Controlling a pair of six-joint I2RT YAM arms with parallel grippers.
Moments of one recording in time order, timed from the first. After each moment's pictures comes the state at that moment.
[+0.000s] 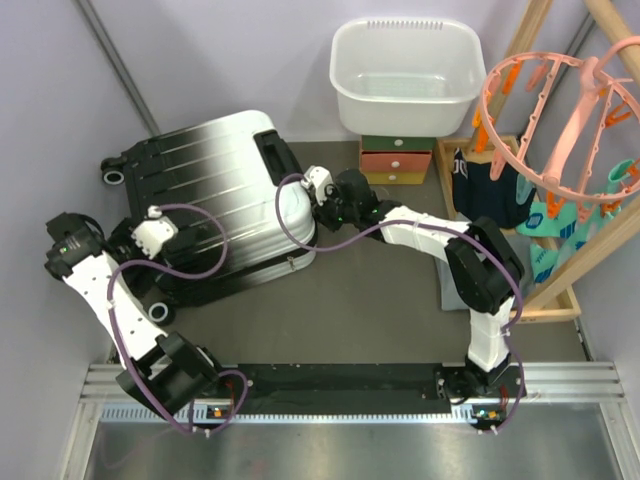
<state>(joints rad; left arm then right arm) 0.75 1.14 1.21 -1.25 0.49 1.54 0.71 1.92 1.35 0.03 -0.24 -0.21</state>
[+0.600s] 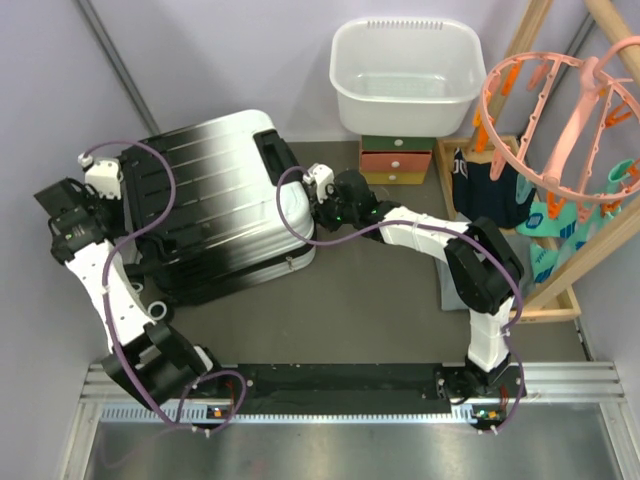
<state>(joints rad) 0.69 1.21 1.28 -0.68 0.41 0.57 0.72 1.92 1.35 0.04 -0.20 -0.08</state>
